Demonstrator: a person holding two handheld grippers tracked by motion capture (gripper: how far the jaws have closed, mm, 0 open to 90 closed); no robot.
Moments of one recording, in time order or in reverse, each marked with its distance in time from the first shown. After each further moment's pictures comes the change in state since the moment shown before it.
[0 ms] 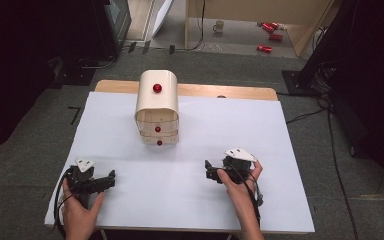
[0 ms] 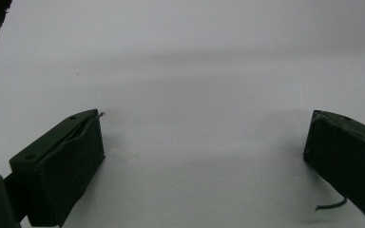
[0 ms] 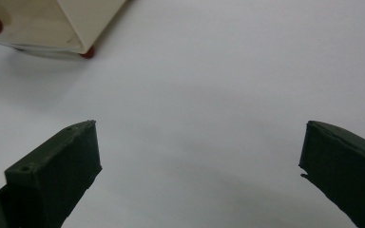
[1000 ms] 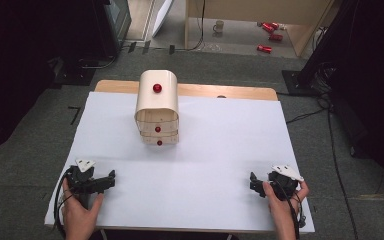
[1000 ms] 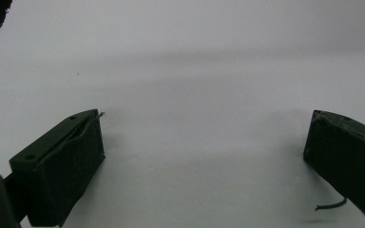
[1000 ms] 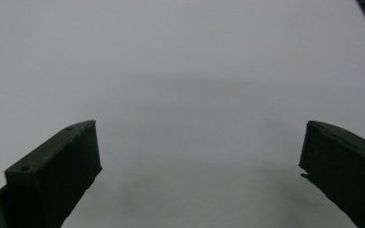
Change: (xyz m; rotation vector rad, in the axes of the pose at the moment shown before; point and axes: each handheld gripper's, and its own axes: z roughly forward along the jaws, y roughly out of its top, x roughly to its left) left arm 0.000 0.000 0.000 0.000 0.000 -0.001; right arm -0.102 -0.054 -0.051 0.049 -0.282 0.090
